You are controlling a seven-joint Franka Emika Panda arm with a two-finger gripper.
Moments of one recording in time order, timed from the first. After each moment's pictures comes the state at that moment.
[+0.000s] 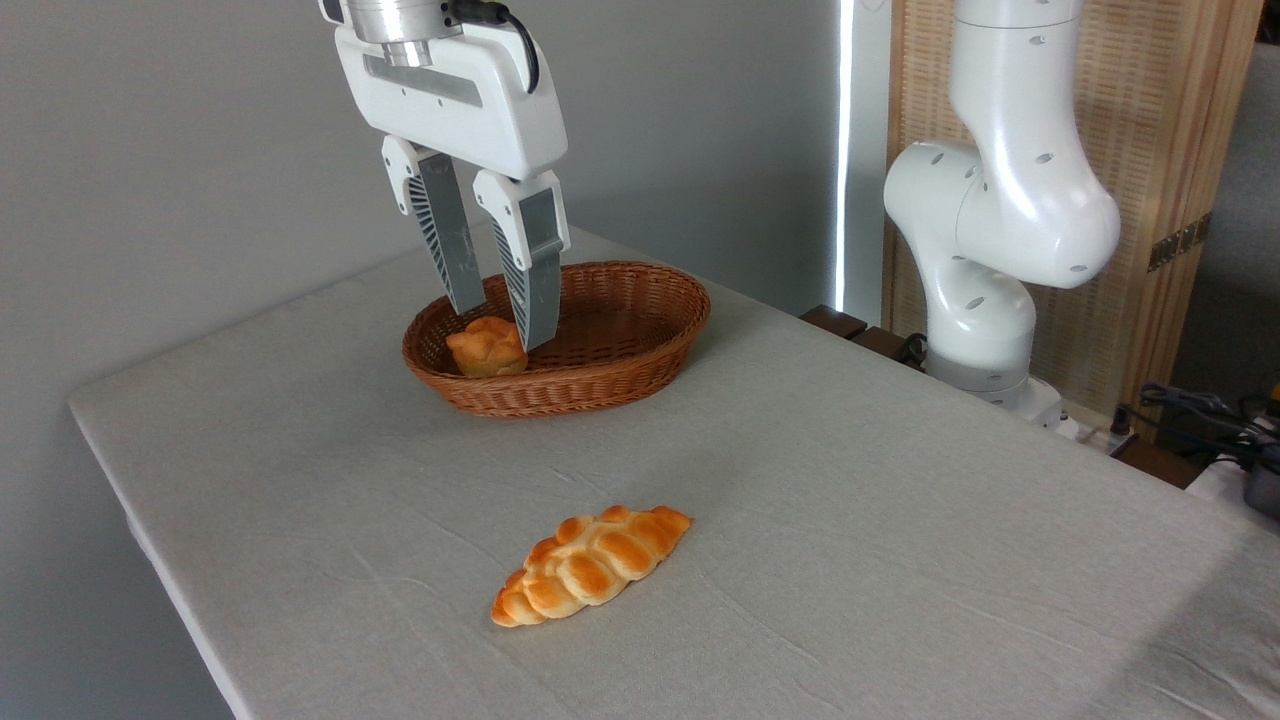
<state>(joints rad) -0.11 -0.01 0.00 -1.56 0.00 1.55 0.64</state>
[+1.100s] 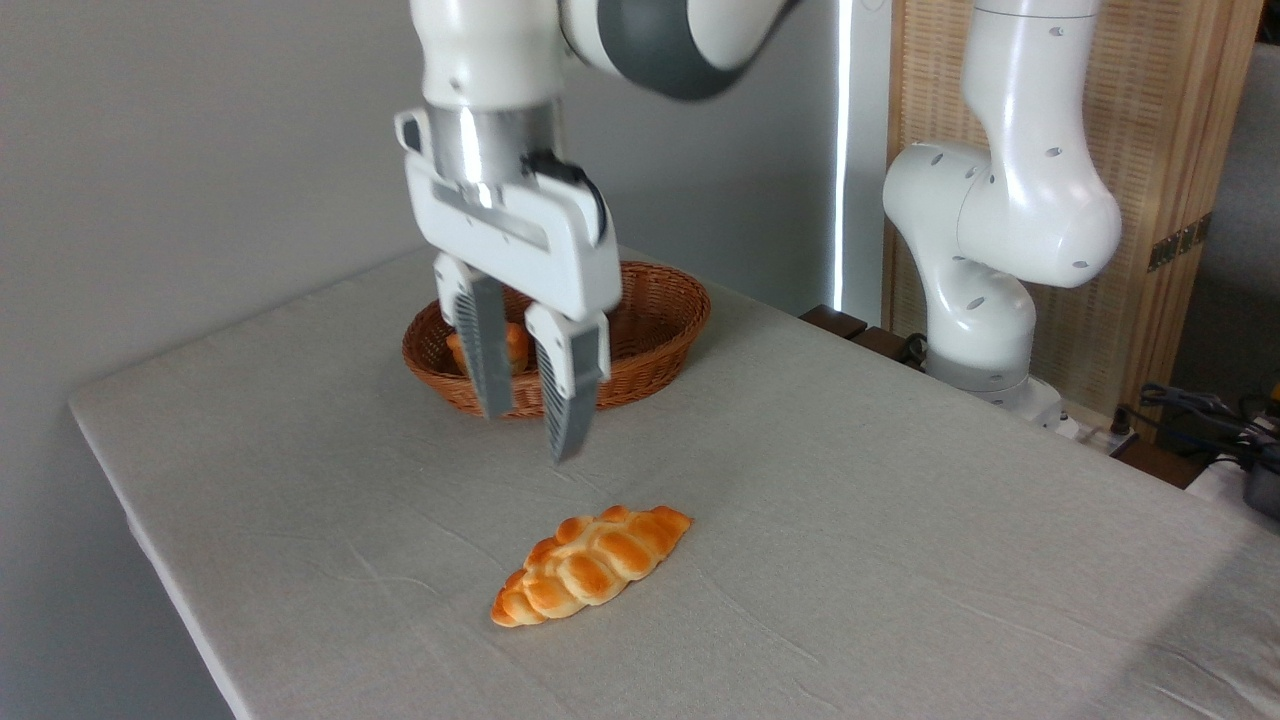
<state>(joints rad) -0.08 -0.15 0.01 -2.02 0.00 1.98 0.68</state>
